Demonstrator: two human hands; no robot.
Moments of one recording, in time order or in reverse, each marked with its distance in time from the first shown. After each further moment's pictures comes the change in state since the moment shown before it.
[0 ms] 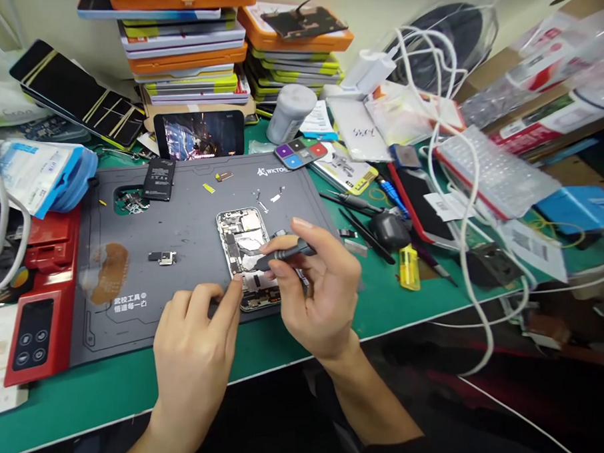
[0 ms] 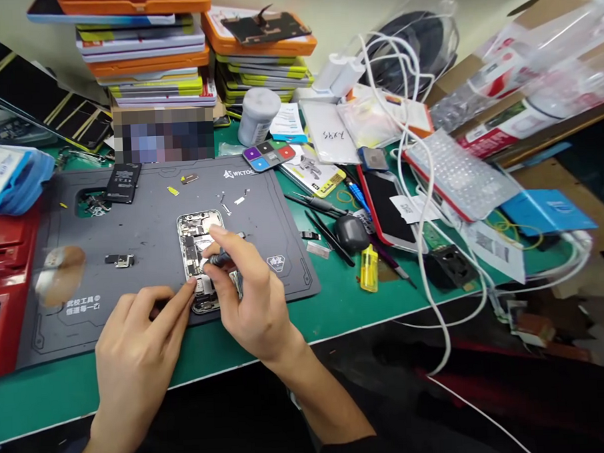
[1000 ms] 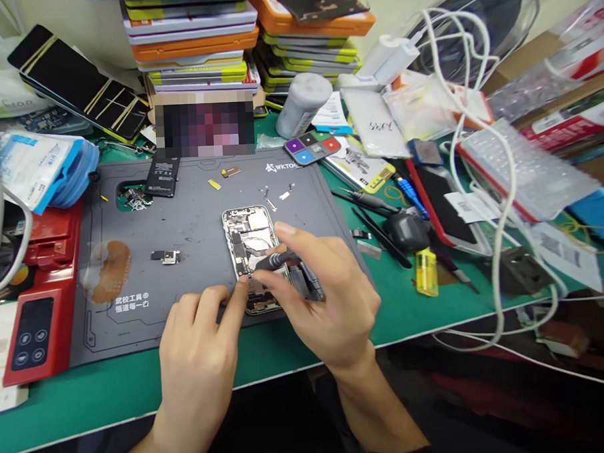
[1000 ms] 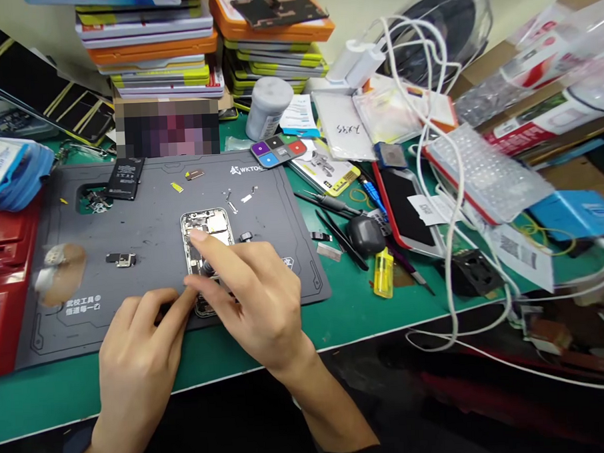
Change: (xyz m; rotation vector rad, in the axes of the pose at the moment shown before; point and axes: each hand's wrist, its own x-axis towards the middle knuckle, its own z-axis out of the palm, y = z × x) left_hand -0.004 0.003 -0.002 0.025 -0.058 0.014; right_hand 0.015 -0.005 -0.005 -0.312 -0.016 -0.228
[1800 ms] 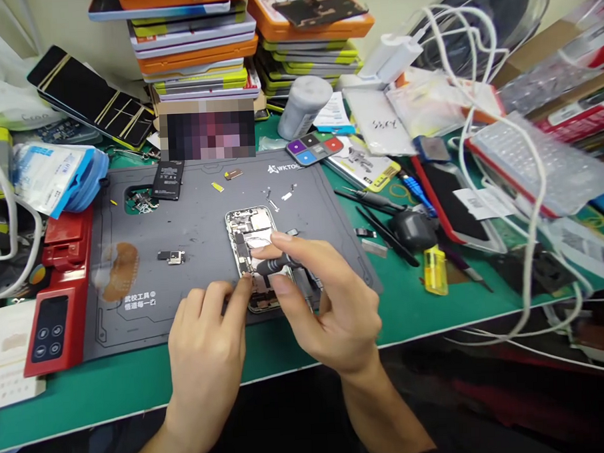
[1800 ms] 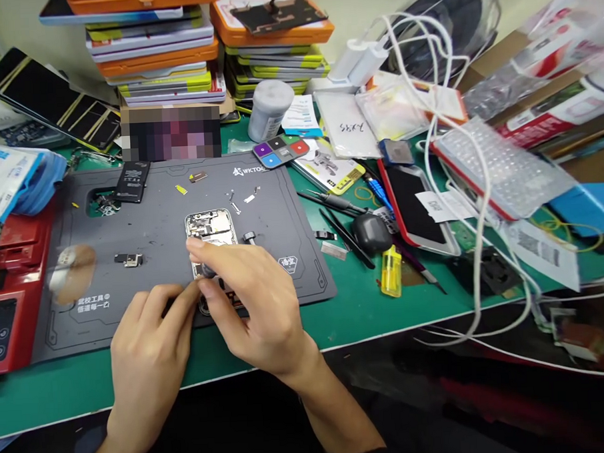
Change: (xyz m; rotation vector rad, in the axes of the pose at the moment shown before) left_hand 0.005 0.003 0.002 -0.007 0.018 -0.042; right_hand -0.002 -0.005 -0.002 0.280 -0.031 0.078
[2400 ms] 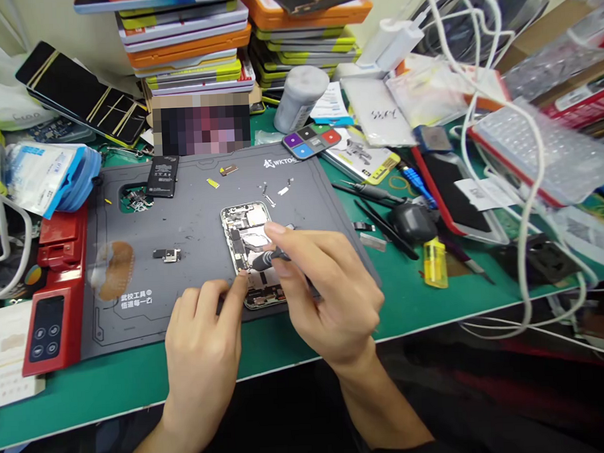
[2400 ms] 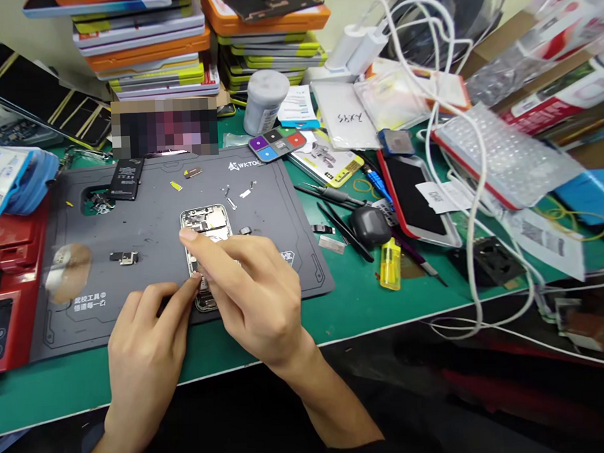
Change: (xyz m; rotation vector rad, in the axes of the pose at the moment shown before) left_hand -0.001 0.000 0.000 0.023 -0.005 0.023; right_hand 0.006 0.001 -0.001 -0.291 0.080 -0.056
